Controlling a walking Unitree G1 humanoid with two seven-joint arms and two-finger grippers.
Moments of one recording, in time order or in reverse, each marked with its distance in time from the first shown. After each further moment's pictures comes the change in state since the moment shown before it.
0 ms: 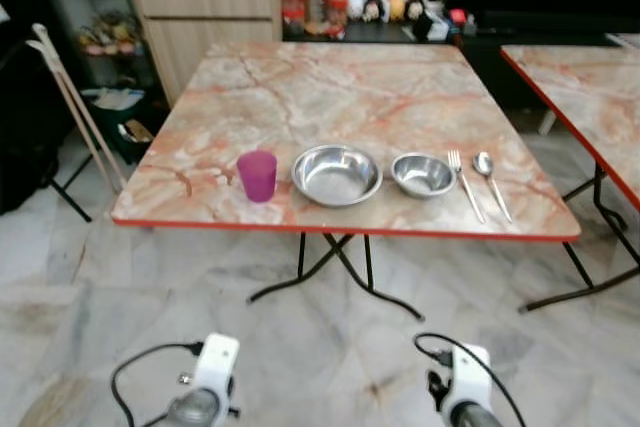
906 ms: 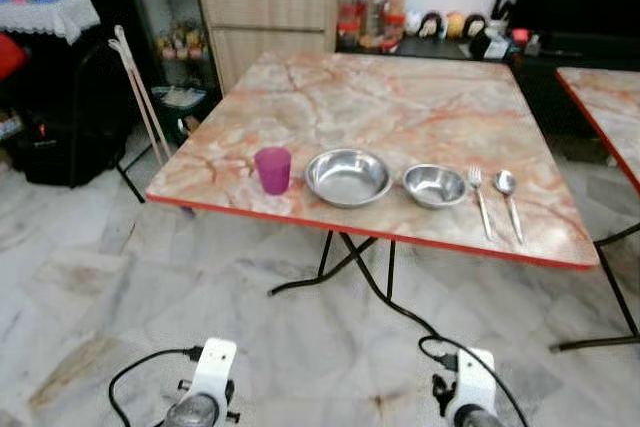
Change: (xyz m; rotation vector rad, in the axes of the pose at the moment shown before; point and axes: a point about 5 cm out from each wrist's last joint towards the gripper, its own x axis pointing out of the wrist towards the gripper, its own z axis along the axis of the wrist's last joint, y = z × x) left arm -0.004 0.009 -0.017 -0.031 0.041 0.018; right arm 0.002 0.018 0.001 0.006 0.001 0.047
